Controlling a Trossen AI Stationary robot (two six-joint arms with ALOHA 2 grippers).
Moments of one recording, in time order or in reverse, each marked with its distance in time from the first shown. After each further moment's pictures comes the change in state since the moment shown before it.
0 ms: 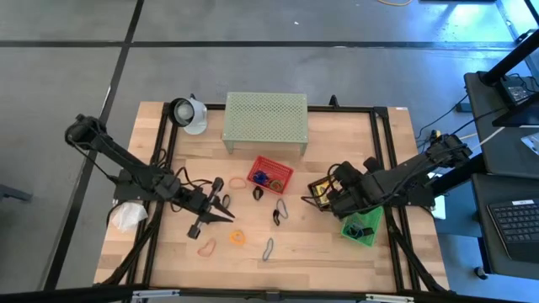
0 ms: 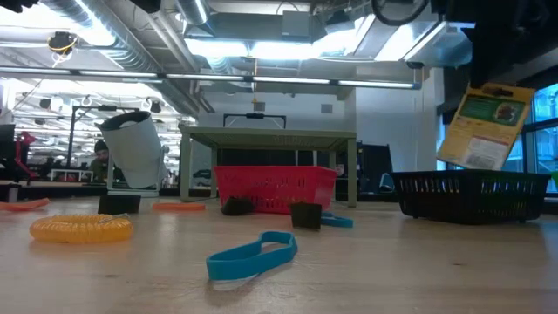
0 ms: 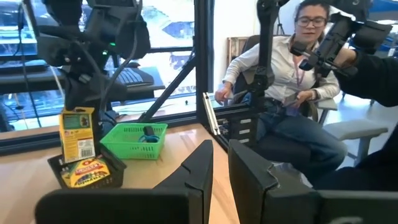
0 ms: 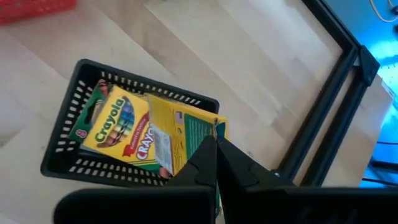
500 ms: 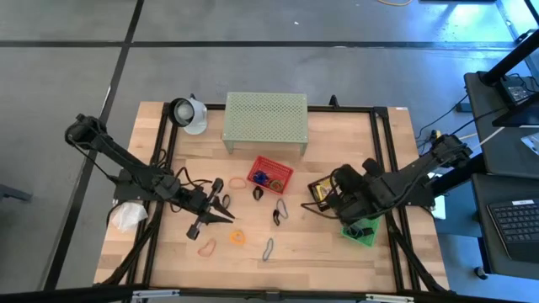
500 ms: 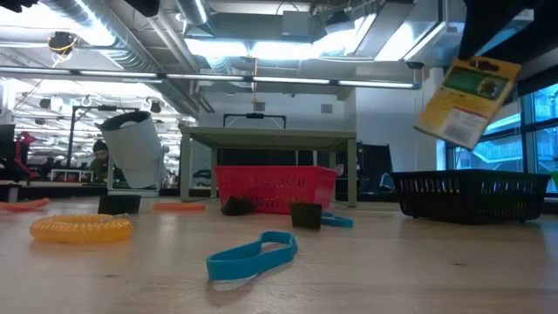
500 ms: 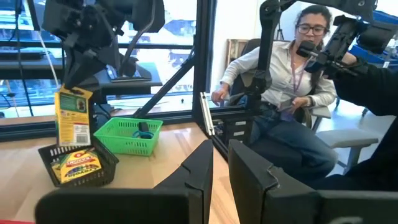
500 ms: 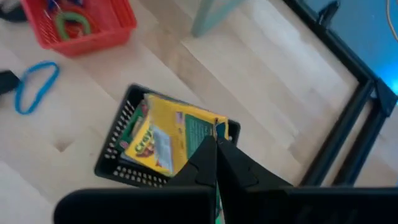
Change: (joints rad) left arm -0.011 0.000 0.000 -0.001 0.000 -0.069; right arm 0.072 0.000 0.101 0.000 0.083 -0.010
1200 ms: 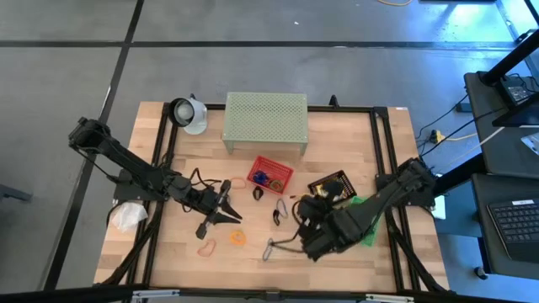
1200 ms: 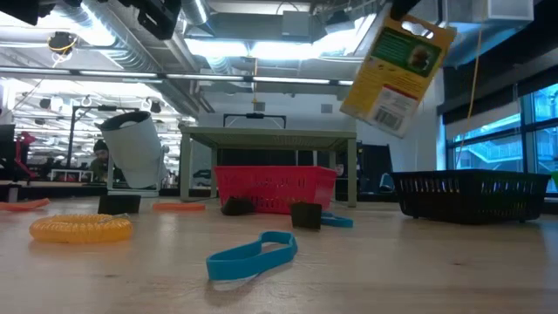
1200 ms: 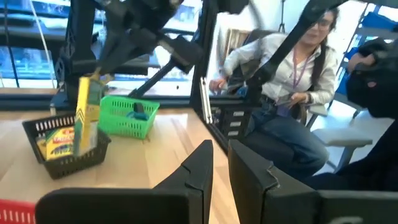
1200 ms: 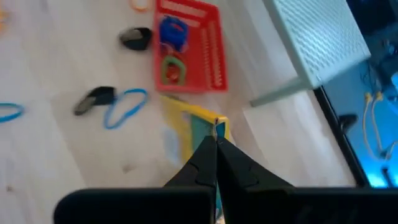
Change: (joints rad) left arm 0.068 0.115 0.010 0.059 0.079 -0.094; right arm 0.056 0.438 0.490 0.002 0.134 -0.355
